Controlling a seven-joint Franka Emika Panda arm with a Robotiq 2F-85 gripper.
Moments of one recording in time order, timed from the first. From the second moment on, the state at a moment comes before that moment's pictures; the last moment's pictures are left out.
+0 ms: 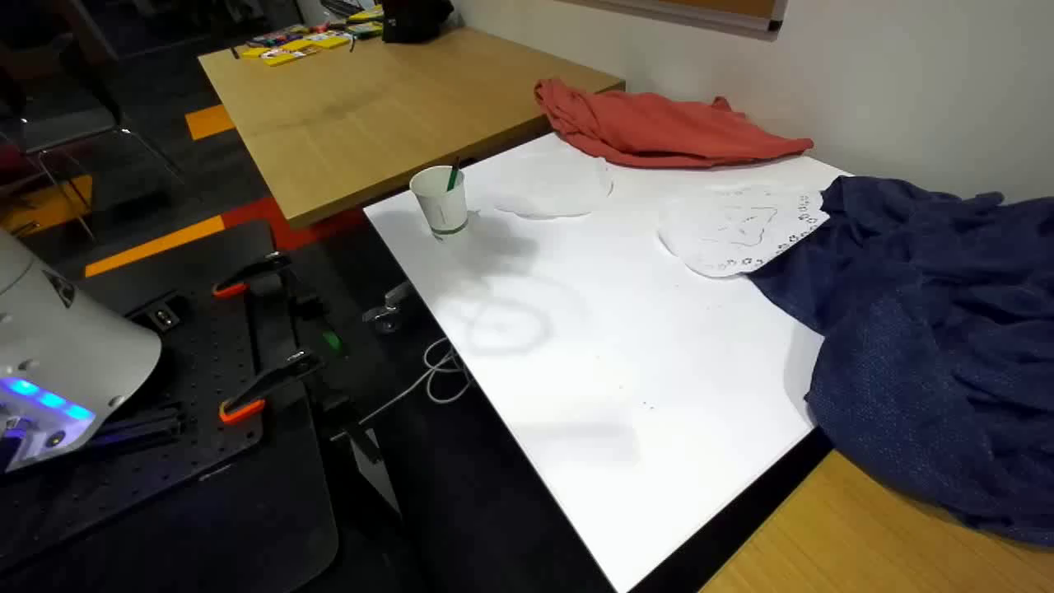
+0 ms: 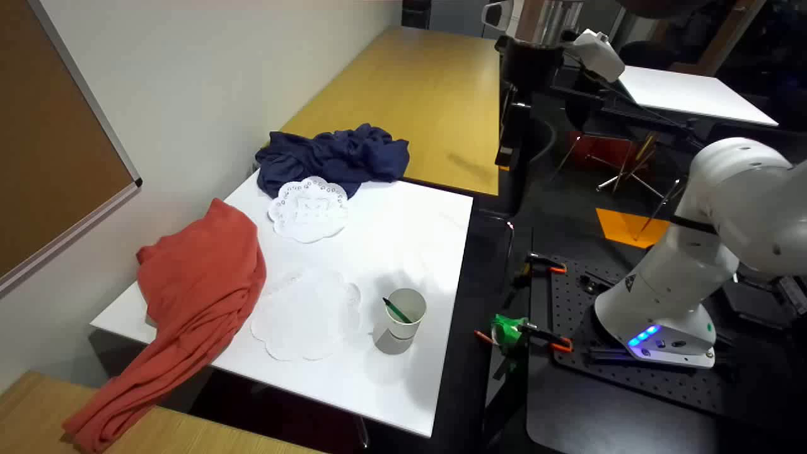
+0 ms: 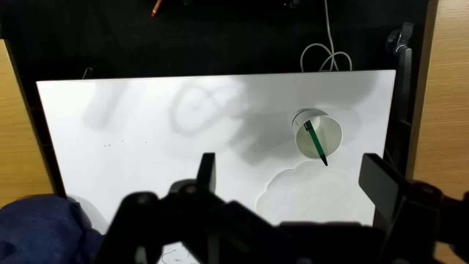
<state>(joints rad) -0.01 -0.60 0.00 -2.50 0.02 1.91 -0.04</state>
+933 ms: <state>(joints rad) -0.01 -0.60 0.00 -2.50 0.02 1.91 -0.06</state>
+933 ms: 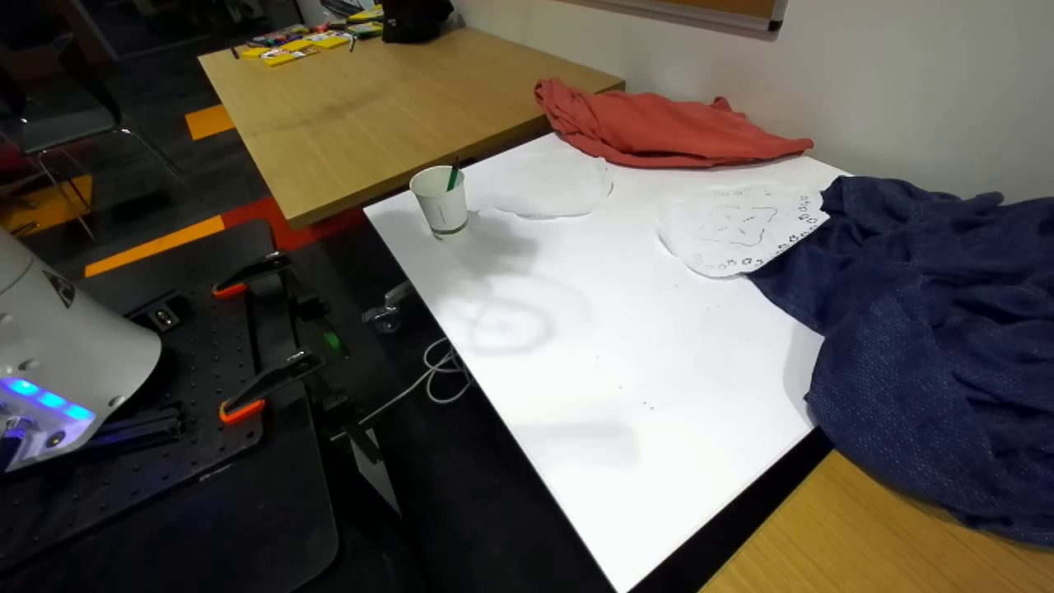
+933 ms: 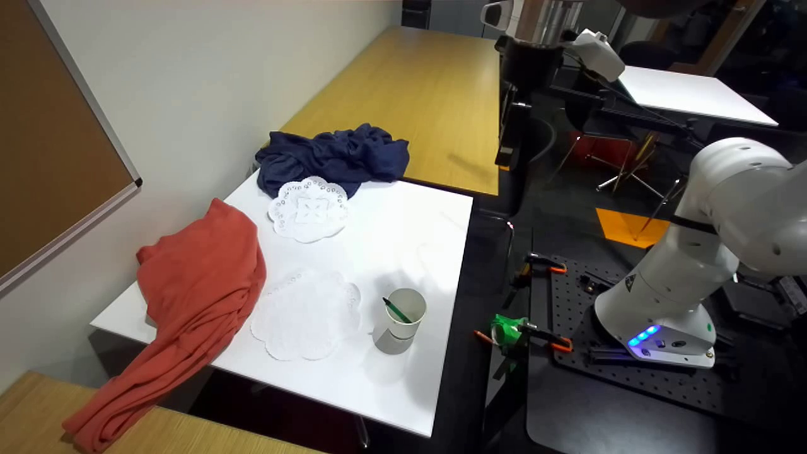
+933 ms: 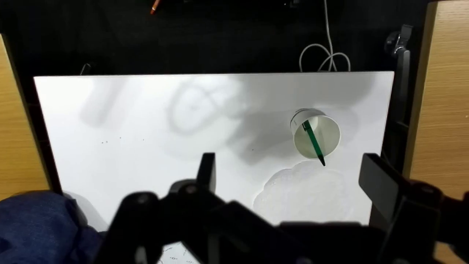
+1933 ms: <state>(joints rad) 0.09 -0.45 -0.05 -2.70 0.03 2.34 -0.35</state>
